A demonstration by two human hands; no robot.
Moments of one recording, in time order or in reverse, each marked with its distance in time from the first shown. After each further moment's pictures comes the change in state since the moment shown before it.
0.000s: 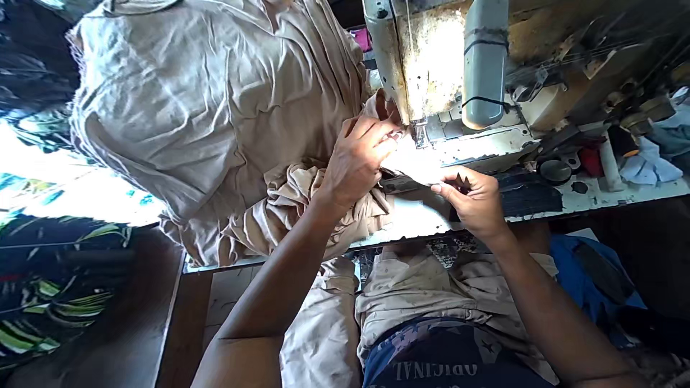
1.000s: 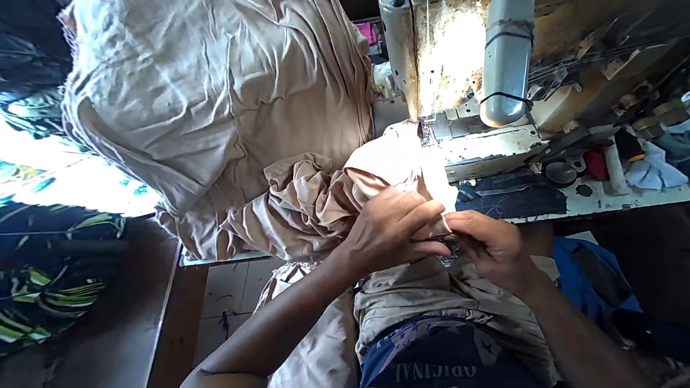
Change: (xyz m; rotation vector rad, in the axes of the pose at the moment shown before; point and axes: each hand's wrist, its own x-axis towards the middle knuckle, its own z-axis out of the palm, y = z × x) left_hand -0.044 0.102 -0.014 -0.352 0.137 -0.012; right_hand -0.054 -0.022 -0.021 -0.158 -0.276 -0.247
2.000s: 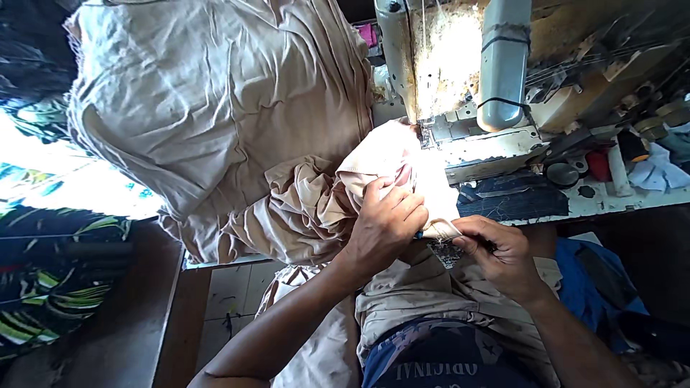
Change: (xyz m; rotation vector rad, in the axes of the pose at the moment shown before) left_hand 0.000 -0.003 0.002 0.299 -0.172 -0.015; right_hand -0.012 -0.002 0.001 0.130 0.112 0.172
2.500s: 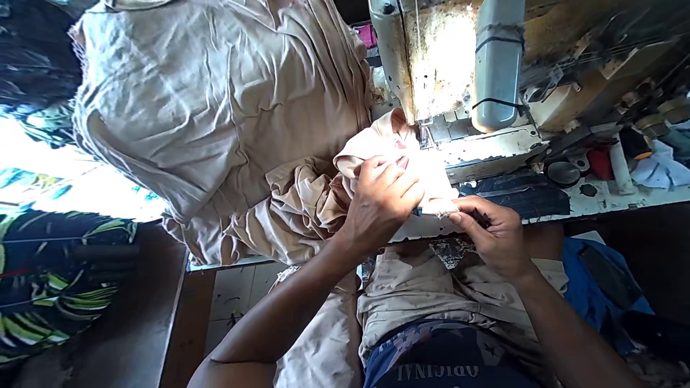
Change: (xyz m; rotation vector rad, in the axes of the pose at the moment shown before) left_hand 0.022 -0.023 -0.001 0.112 0.001 0.008; right_hand 0.023 0.013 0.004 0.029 0.110 0.076
